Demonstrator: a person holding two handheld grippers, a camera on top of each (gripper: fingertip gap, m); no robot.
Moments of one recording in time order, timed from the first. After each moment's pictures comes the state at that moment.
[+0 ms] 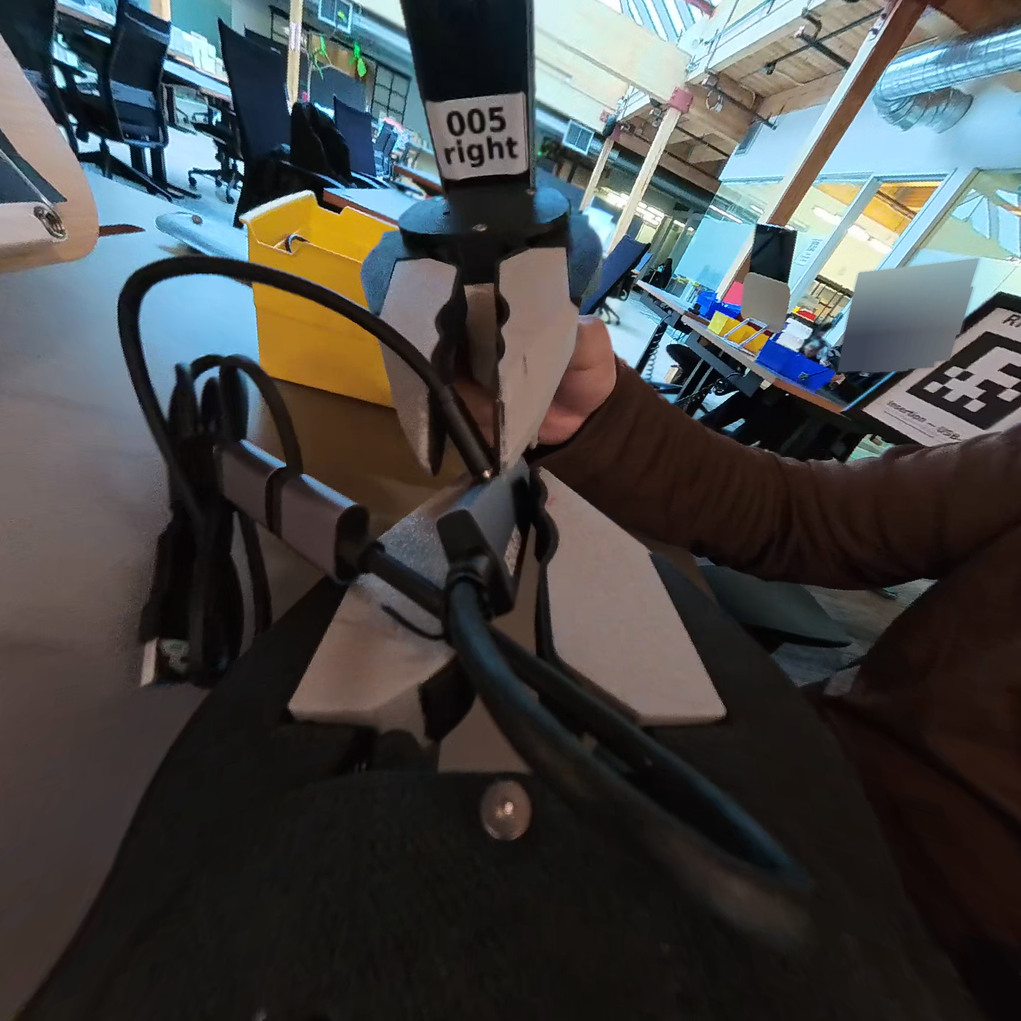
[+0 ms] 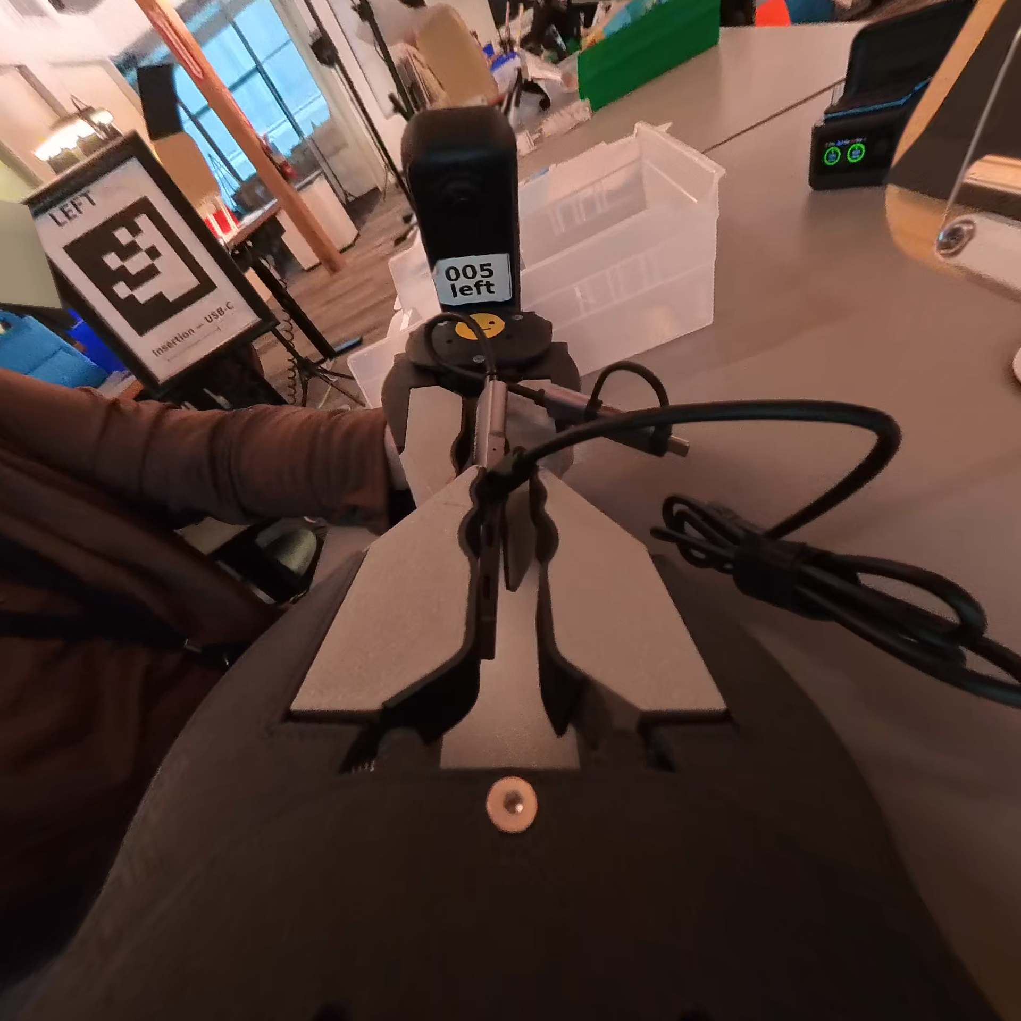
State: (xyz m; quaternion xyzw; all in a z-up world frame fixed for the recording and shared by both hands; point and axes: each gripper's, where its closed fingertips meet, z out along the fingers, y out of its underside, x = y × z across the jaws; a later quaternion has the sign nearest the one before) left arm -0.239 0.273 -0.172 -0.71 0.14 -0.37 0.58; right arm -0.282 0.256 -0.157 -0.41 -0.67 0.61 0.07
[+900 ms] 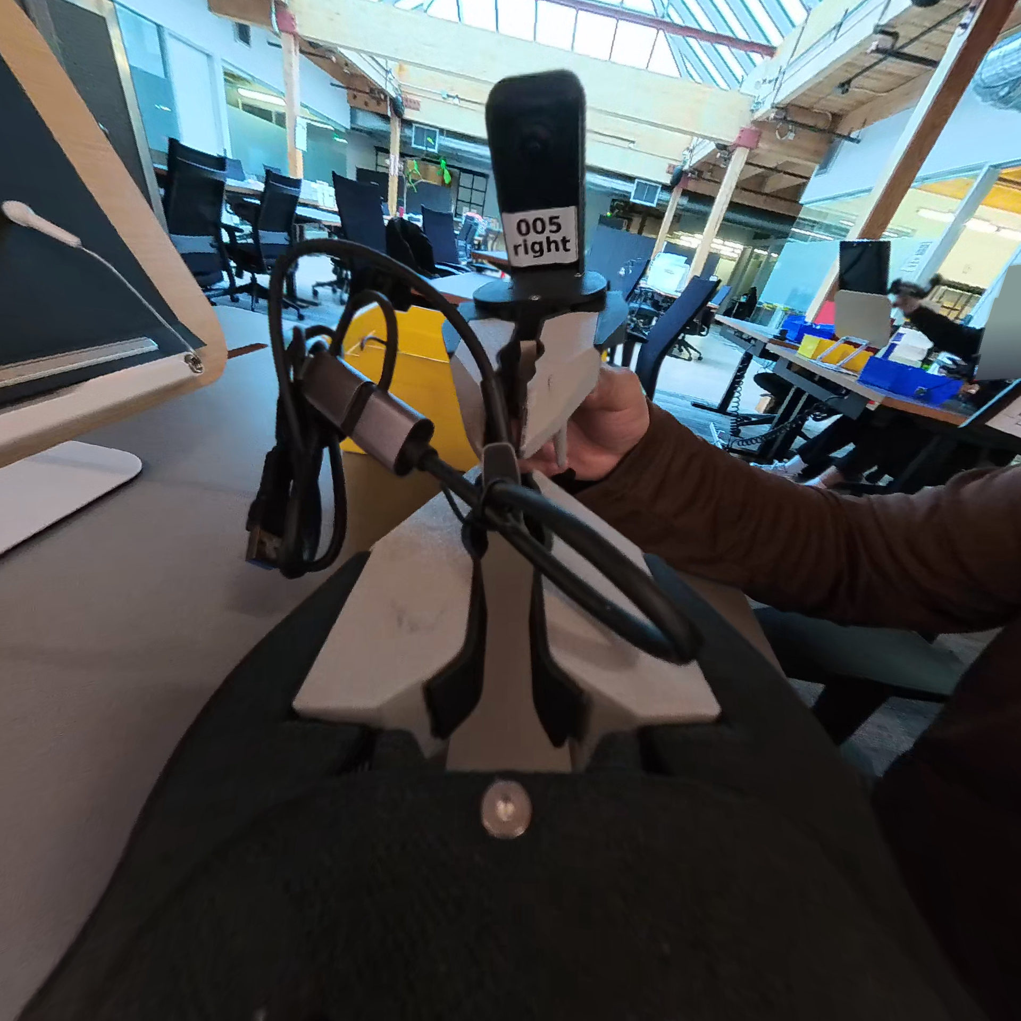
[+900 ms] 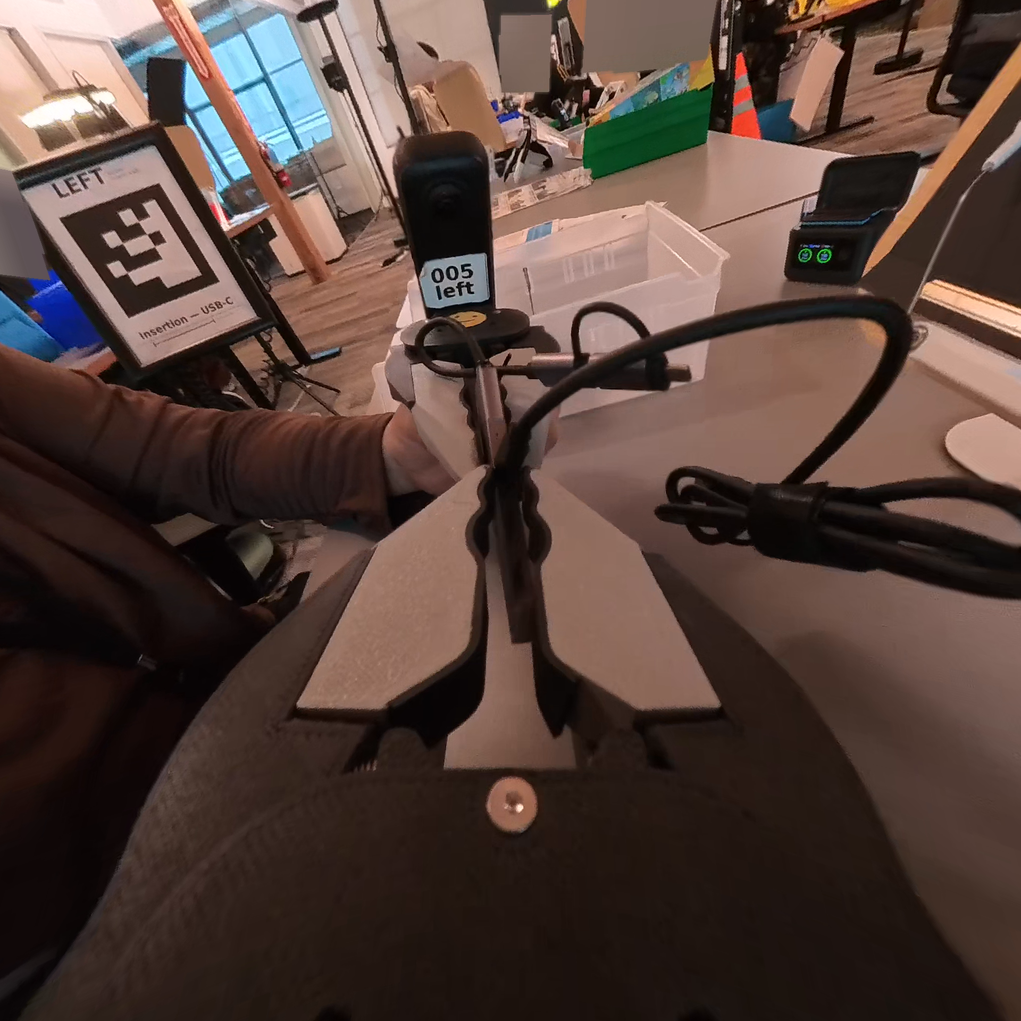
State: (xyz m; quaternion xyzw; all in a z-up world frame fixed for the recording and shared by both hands) left arm -0.249 0.263 -0.141 -0.69 0.13 -0.28 0.66; right arm -0.261 0.257 -0.135 -0.37 -0.68 0.62 0.14
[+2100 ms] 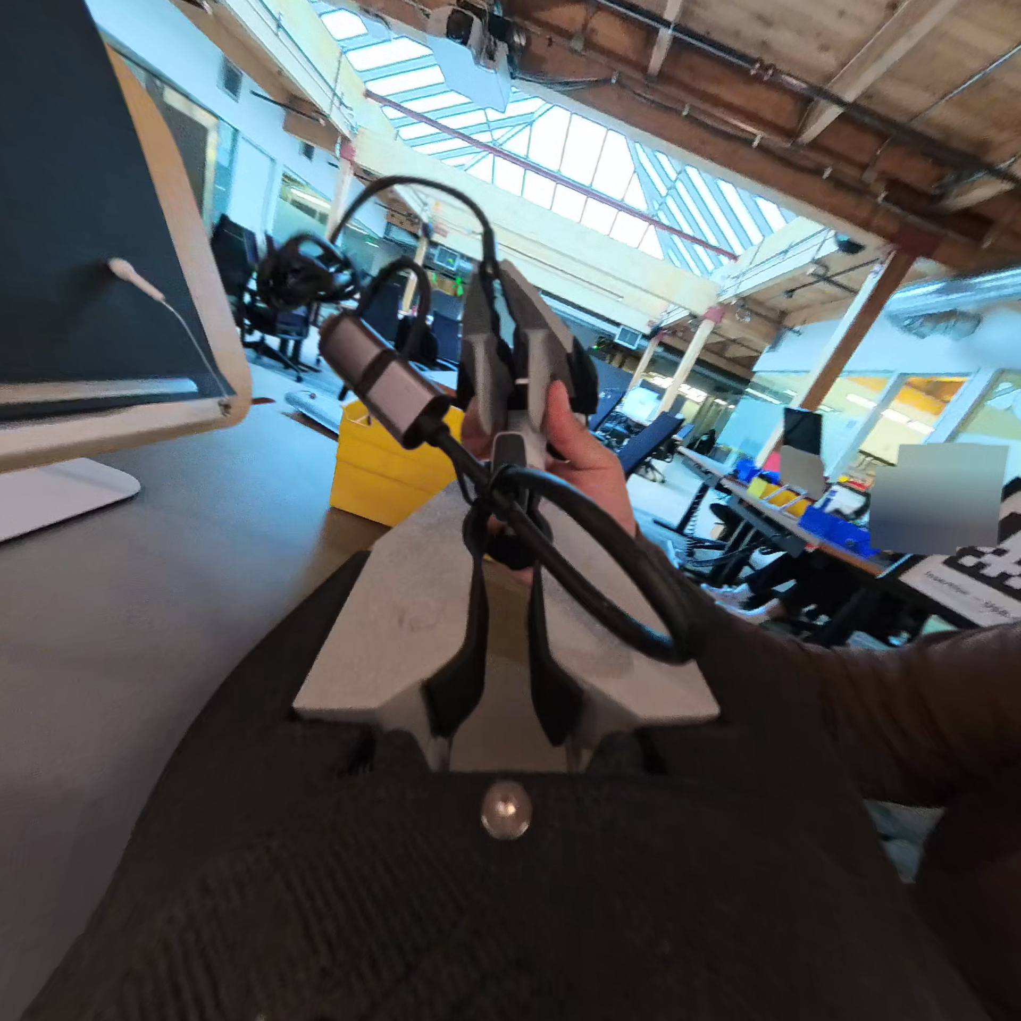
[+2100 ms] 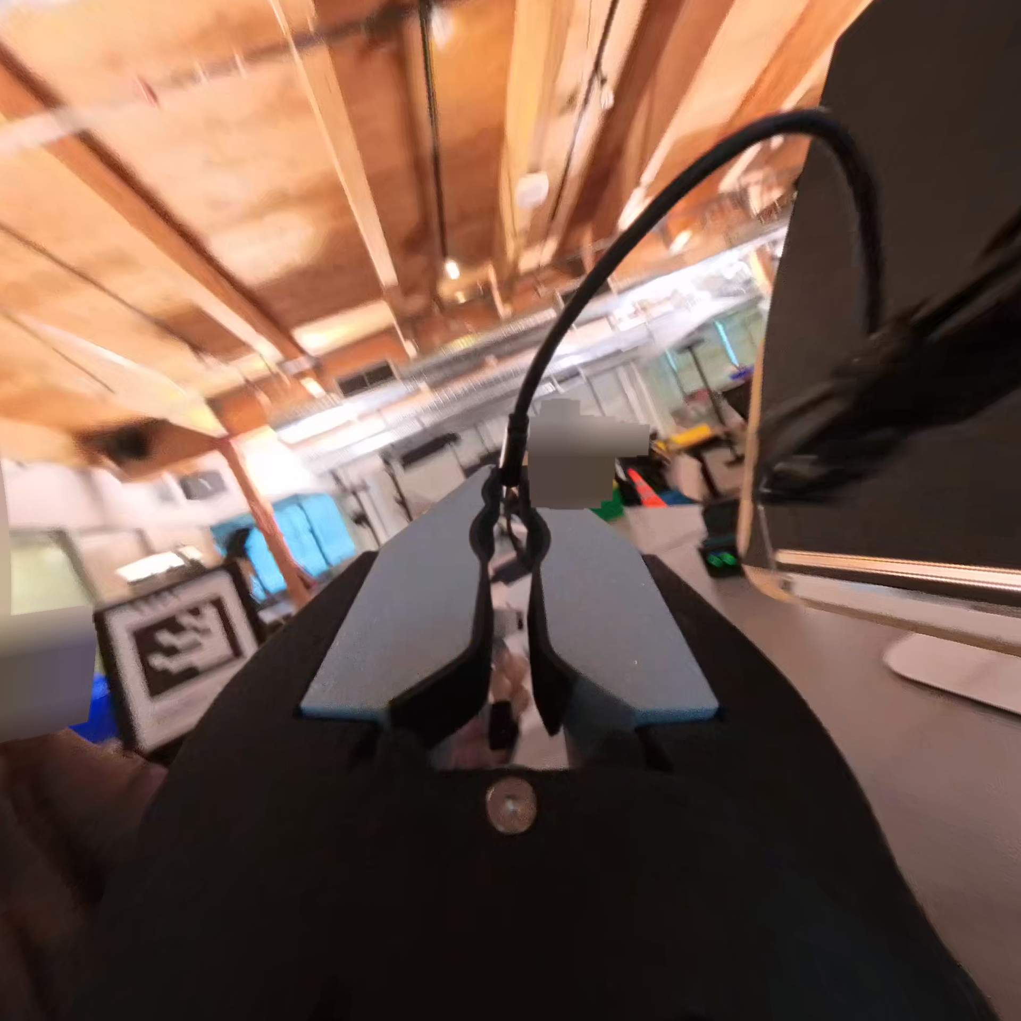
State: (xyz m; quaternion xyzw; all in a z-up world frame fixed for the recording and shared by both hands) left arm -0.269 0.251 -0.104 -0.63 0.04 -0.34 0.70; right arm -0.272 0.313 -0.039 -0.36 -0.36 0.82 0.25
